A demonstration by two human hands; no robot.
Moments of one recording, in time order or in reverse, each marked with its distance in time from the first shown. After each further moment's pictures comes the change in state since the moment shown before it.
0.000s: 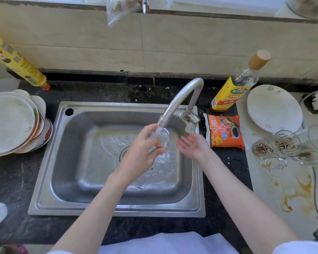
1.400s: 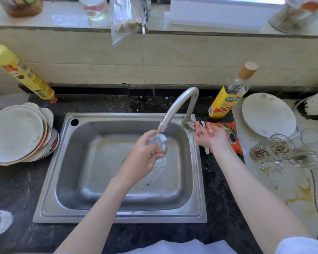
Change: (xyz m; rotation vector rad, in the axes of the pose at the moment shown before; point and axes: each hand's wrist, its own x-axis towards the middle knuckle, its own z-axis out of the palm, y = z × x) left_hand -0.004 0.010 -0.009 0.080 0.022 0.024; right_hand -0.014 -0.054 -0.003 0.384 -0.059 -0.029
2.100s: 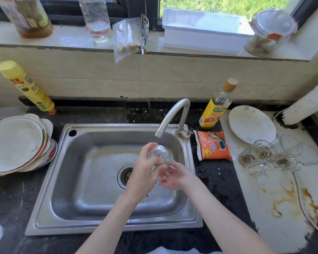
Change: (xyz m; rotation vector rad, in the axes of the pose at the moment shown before) left_hand -0.023 0.017 0.019 -0.136 0.134 -0.017; right_hand -0.050 0.105 -0.035 -0.438 0.035 0.307
